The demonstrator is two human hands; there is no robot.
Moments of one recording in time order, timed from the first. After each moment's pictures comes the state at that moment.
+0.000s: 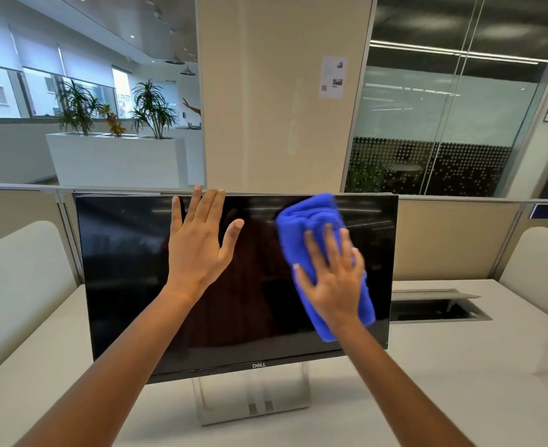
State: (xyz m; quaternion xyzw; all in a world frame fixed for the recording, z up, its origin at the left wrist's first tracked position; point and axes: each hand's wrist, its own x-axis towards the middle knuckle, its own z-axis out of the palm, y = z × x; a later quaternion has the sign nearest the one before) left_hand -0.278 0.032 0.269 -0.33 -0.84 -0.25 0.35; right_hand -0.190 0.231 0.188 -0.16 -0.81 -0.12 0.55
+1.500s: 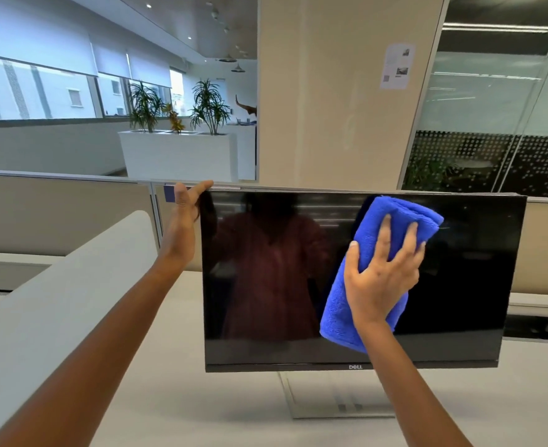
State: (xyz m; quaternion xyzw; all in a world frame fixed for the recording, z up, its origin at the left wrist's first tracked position) left_hand -0.361 -0.111 0.276 -0.28 -0.66 -0.69 0.10; right_hand -0.249 0.115 0.209 -0.30 -0.74 0.10 0.59
